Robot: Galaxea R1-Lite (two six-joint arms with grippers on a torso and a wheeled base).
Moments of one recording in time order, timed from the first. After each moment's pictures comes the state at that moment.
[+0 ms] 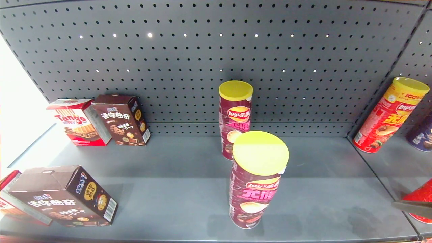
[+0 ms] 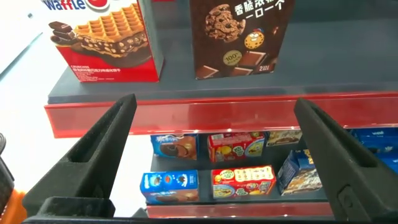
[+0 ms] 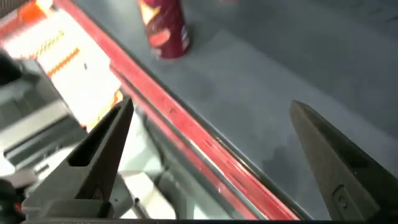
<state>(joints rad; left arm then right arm) 0.00 0.00 0.00 0.00 -0.01 0.03 0.50 0.80 -0.48 0.02 0.30 -0.15</state>
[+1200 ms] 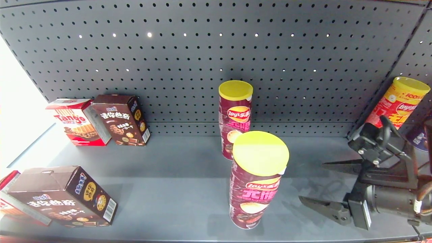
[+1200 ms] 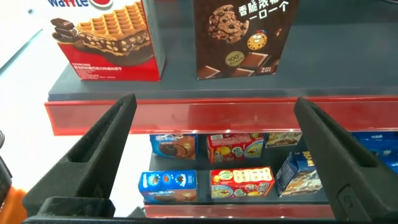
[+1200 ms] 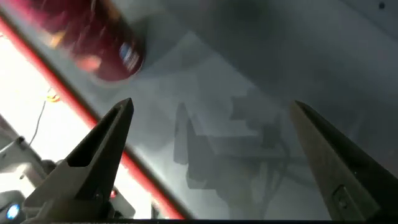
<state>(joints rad) 0.00 0.00 0.00 0.00 0.00 0.01 0.62 1.29 -0.72 -0.10 0.06 -0.19</state>
